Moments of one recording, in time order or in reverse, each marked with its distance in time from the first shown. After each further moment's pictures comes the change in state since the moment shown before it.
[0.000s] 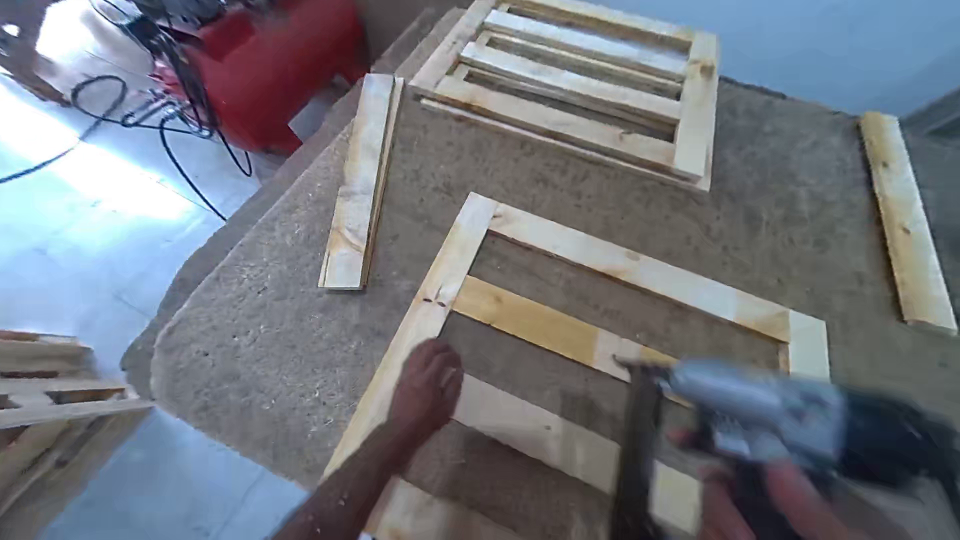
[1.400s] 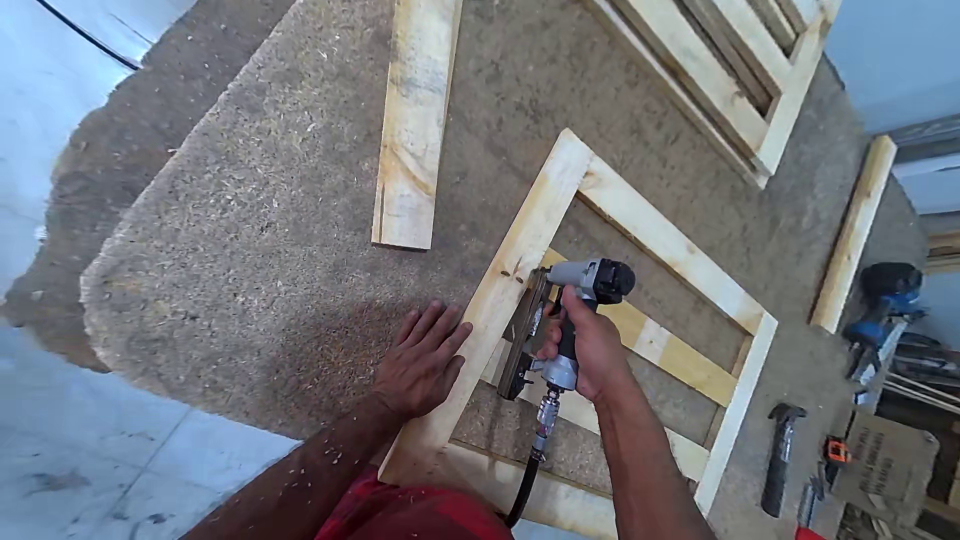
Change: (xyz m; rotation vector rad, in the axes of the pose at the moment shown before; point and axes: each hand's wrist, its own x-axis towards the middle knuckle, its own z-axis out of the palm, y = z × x) left_hand -0.034 -0.150 -0.034 0.032 -0.104 0.166; right_hand 0.237 0.093 0.216 -0.187 0.366 0.383
